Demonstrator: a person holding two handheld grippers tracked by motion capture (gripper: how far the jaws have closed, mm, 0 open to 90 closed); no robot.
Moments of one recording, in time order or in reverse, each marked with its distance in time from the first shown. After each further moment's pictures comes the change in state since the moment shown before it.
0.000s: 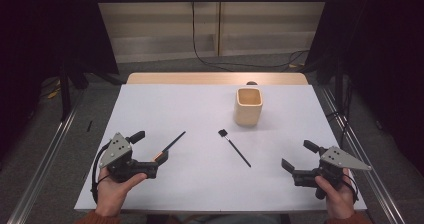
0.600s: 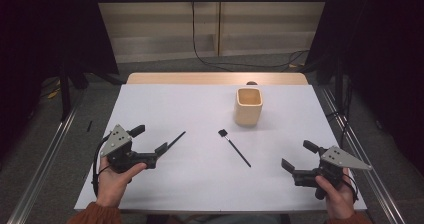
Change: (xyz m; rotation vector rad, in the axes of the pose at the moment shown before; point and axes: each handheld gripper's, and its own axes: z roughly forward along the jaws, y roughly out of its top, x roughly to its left) left arm 0.016 0.007 0.010 -0.008 0.005 -0.022; right arm -0.001 -0.001 0.000 0.003 0.009 0.012
